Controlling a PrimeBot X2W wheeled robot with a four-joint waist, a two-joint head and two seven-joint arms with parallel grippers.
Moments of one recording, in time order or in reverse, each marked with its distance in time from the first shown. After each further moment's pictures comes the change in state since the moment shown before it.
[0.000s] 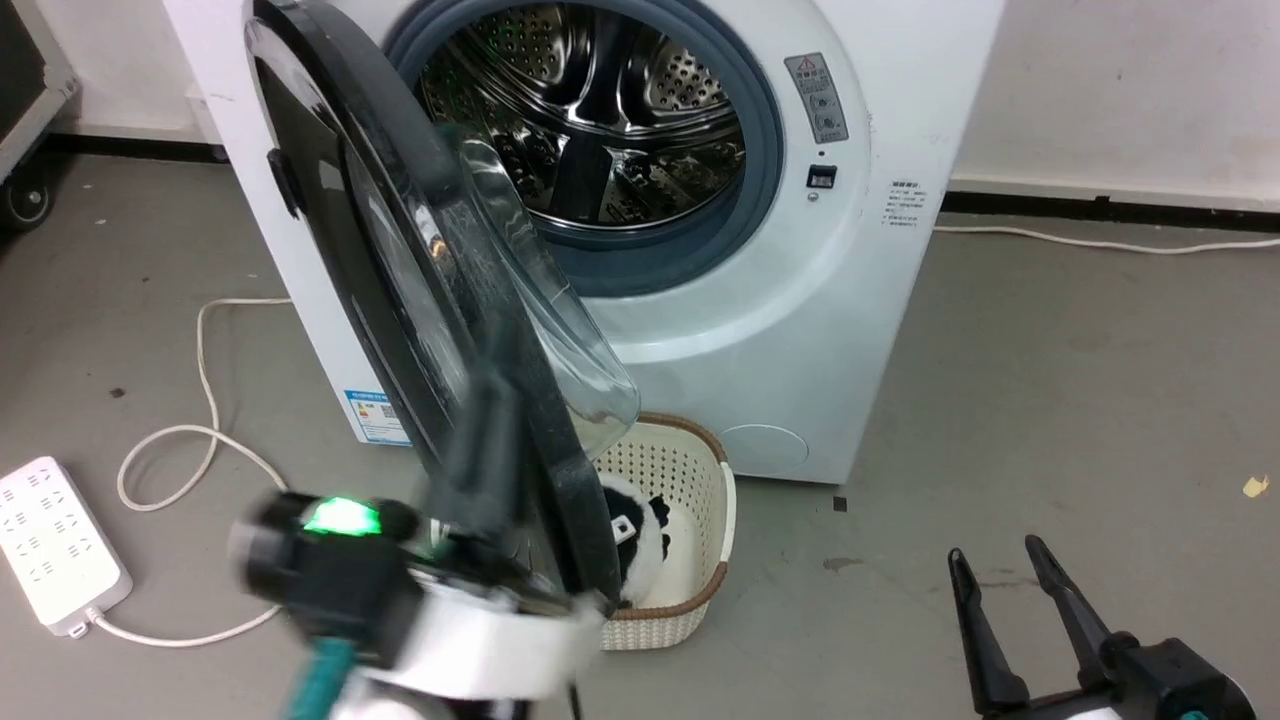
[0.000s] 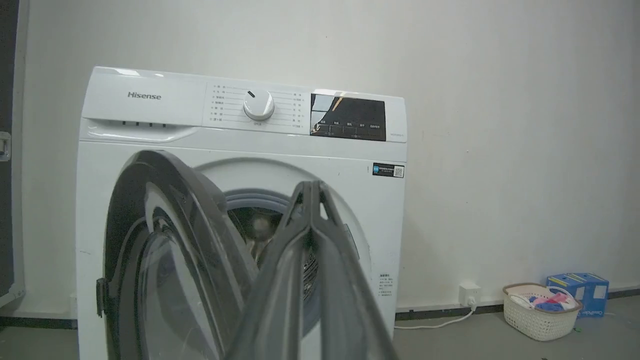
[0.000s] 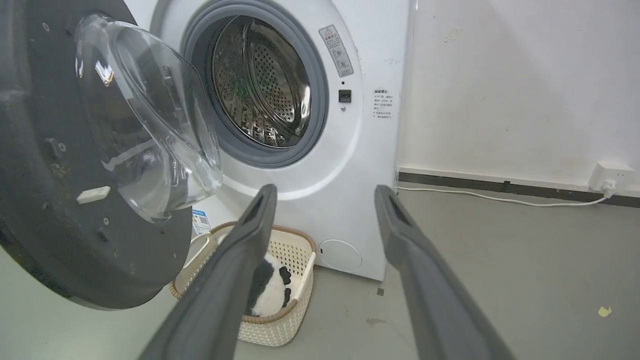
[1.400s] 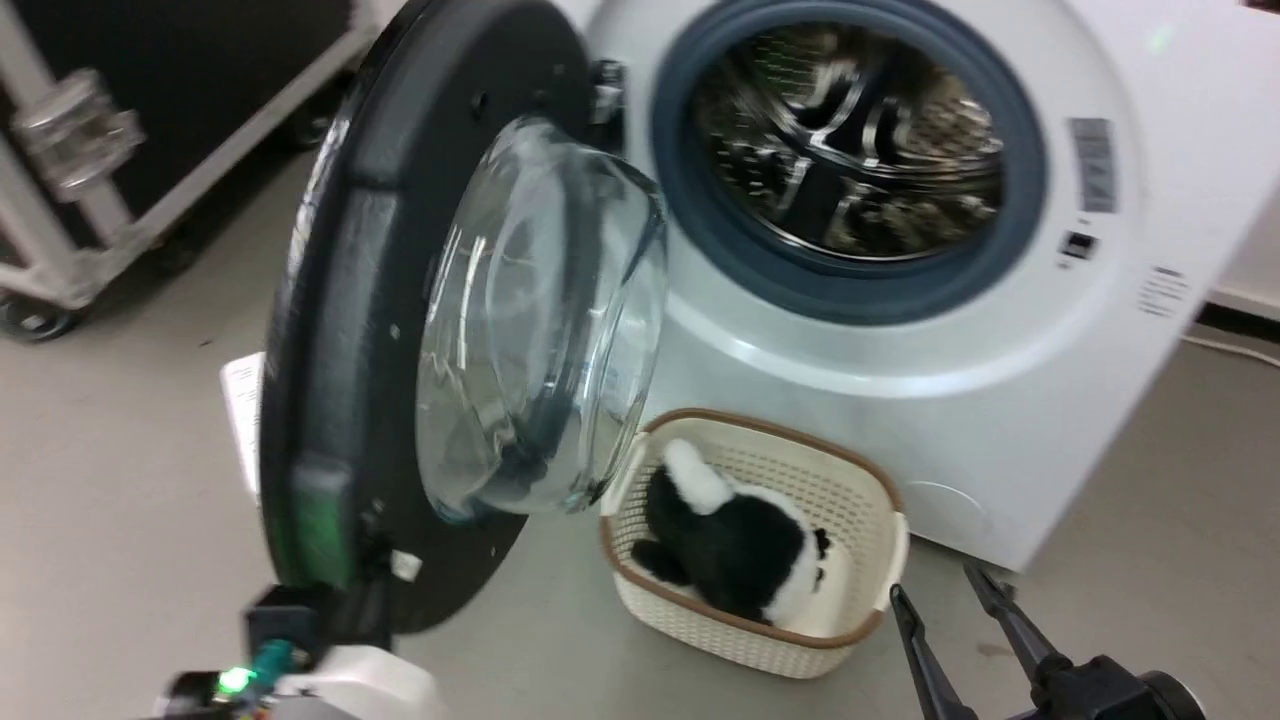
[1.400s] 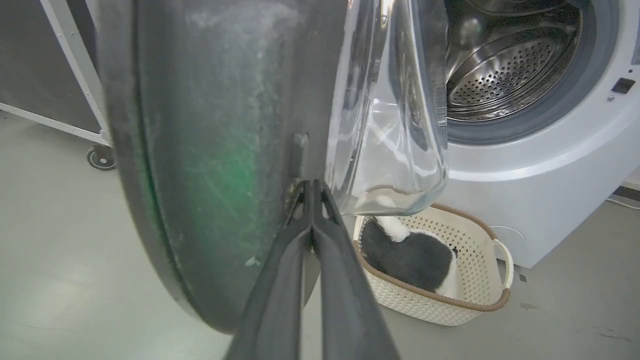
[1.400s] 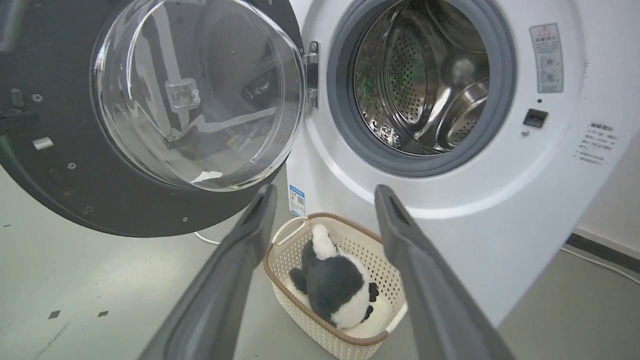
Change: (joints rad) left arm 0.131 0.172 0.061 0.463 -0.159 0.086 0.072; right arm 0.009 0.002 0.061 0.027 -0.089 0.000 -0.004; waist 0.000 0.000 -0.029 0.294
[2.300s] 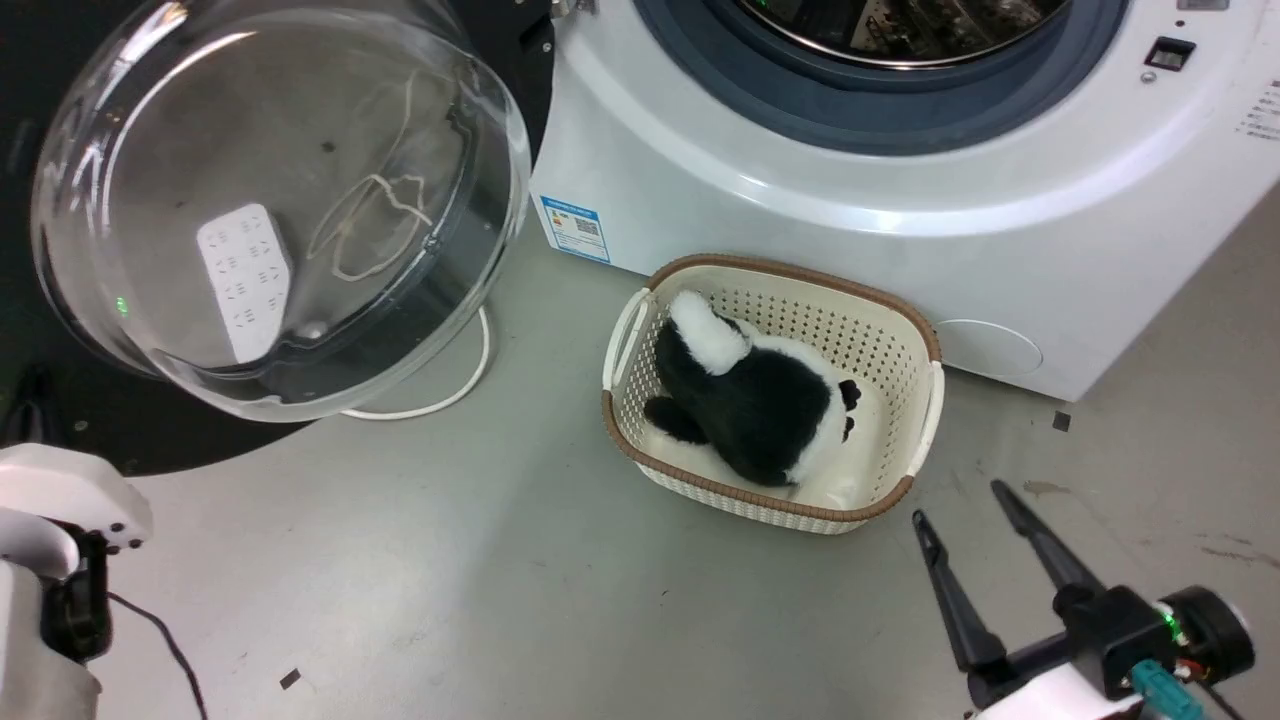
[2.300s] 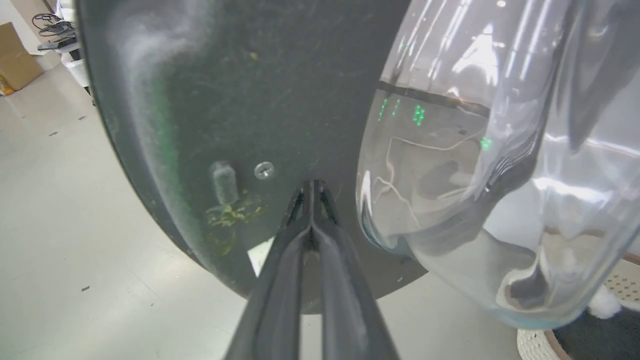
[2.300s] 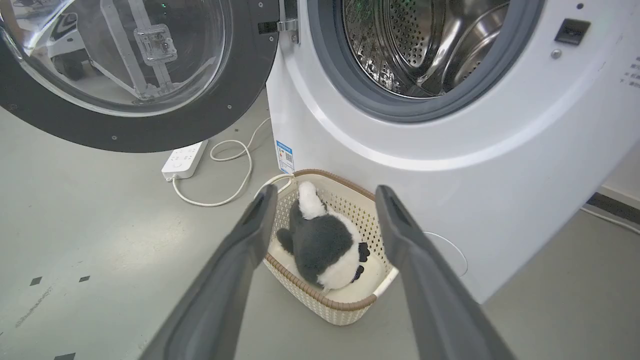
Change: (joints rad) left arm -0.431 0.249 0.266 0.490 -0.162 -0.092 -0.063; right arm -0.089 -0.041 -0.003 -0.049 -0.073 0.000 0.042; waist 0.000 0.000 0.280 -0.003
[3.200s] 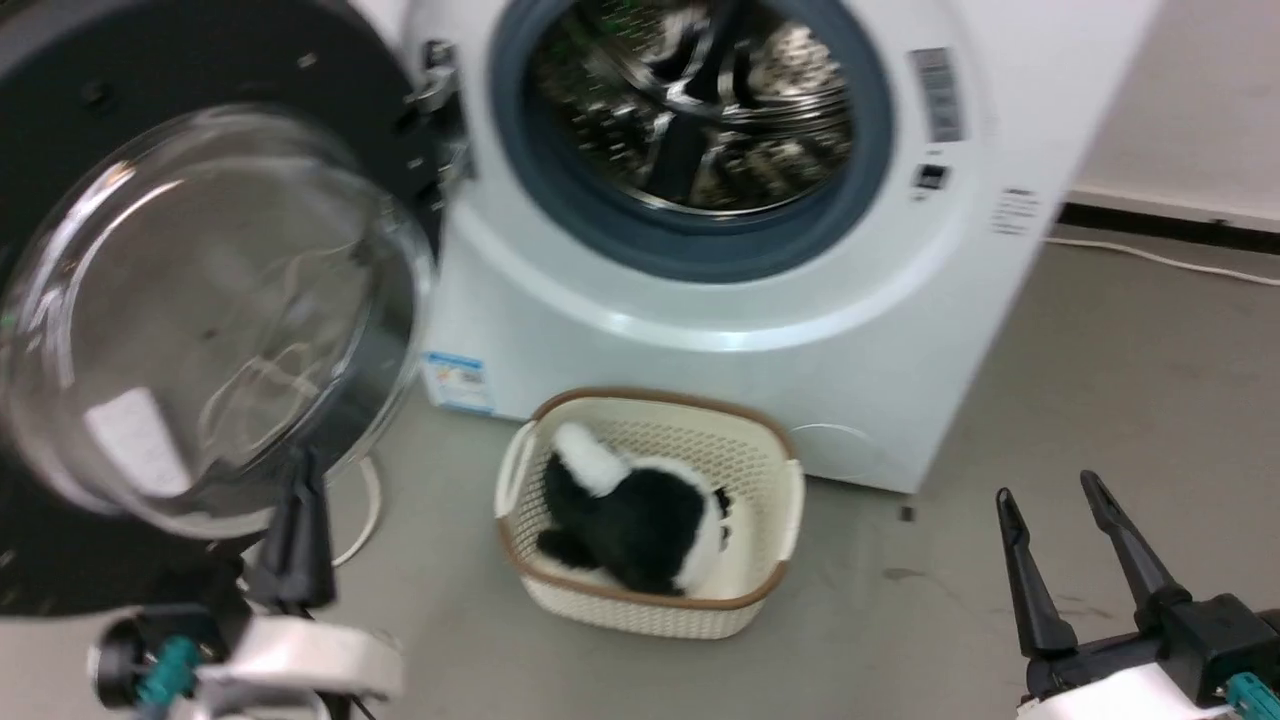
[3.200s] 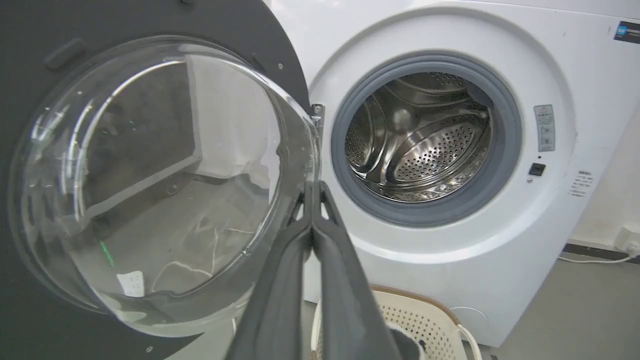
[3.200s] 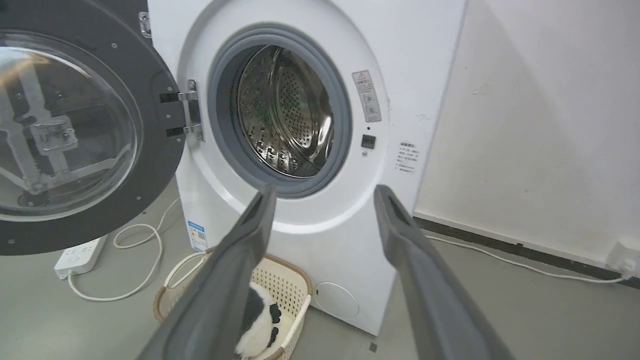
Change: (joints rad) left arm 0.363 -0.238 -0.114 -0.521 0.132 -0.026 -0.128; right arm 0.013 0.041 -0.150 -0.023 0.049 0.000 -0.042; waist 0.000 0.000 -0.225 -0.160
